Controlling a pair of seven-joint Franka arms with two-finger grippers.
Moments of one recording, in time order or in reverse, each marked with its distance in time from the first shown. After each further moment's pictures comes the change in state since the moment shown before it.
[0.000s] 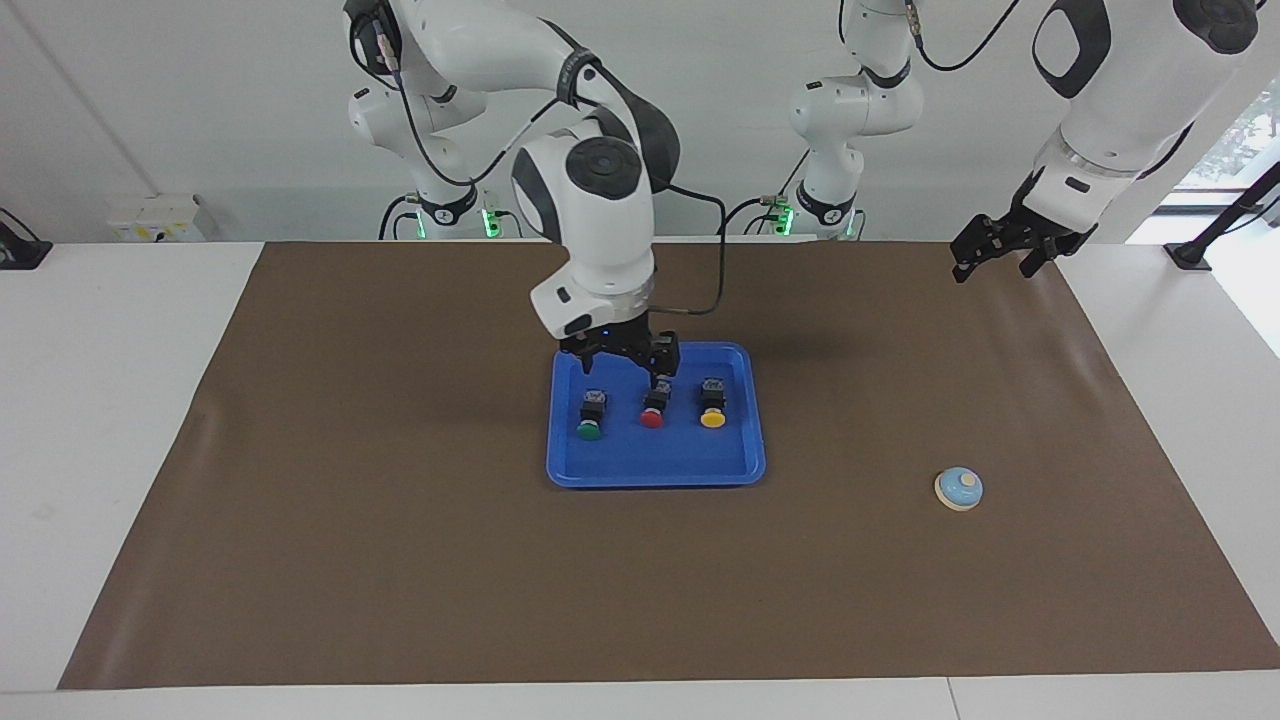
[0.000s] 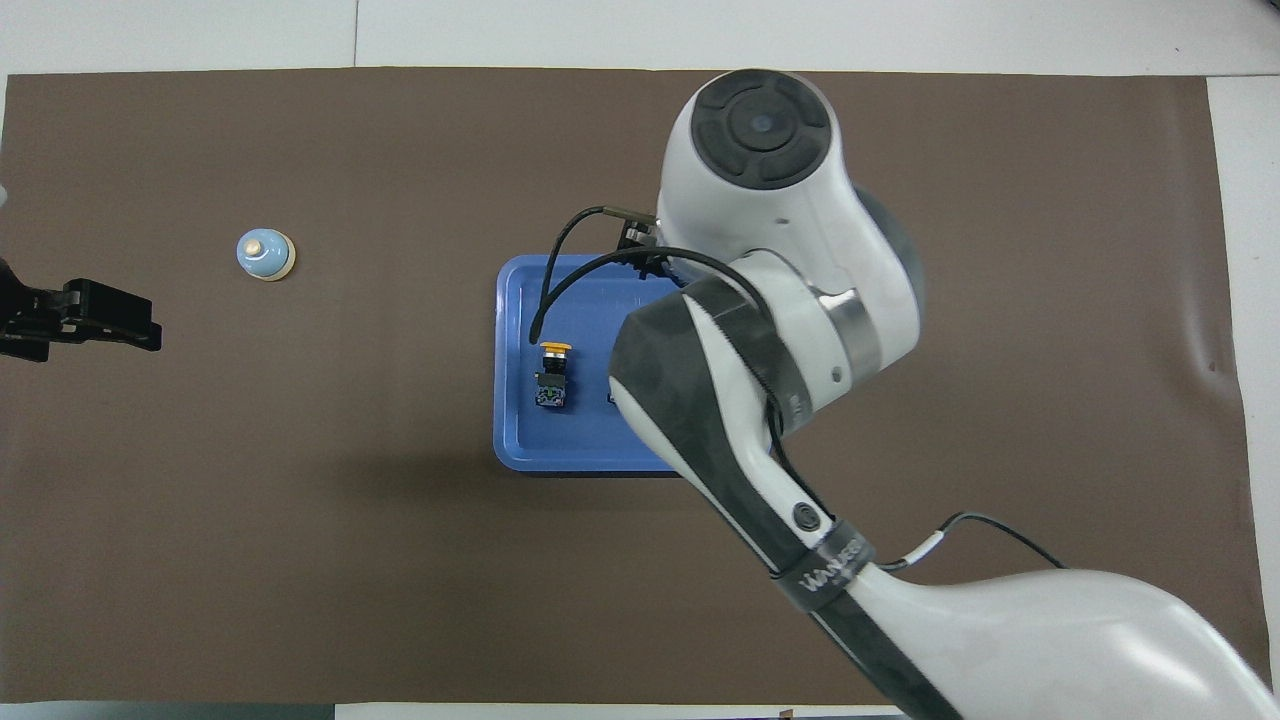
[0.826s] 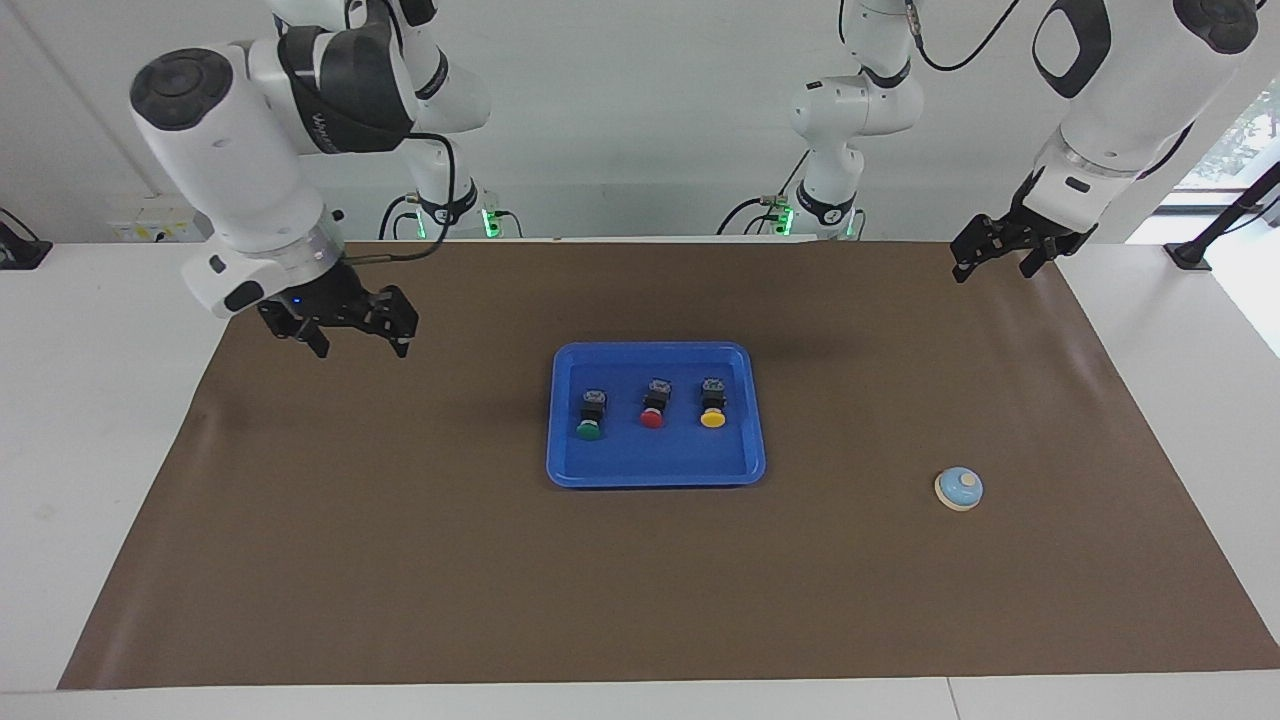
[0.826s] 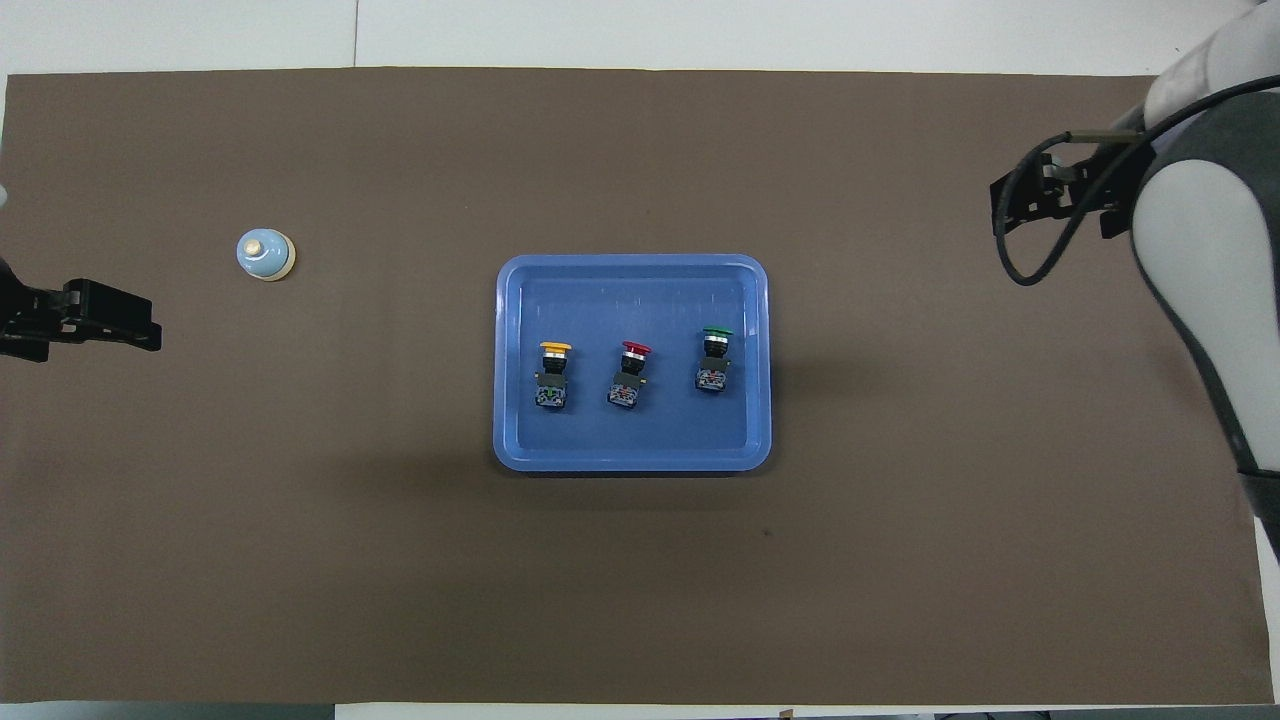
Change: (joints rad) left arm 0.000 0.000 0.000 0.000 0.000 0.000 0.000; right arm -0.422 -0.163 -0.002 0.000 -0.002 -0.241 -0.712
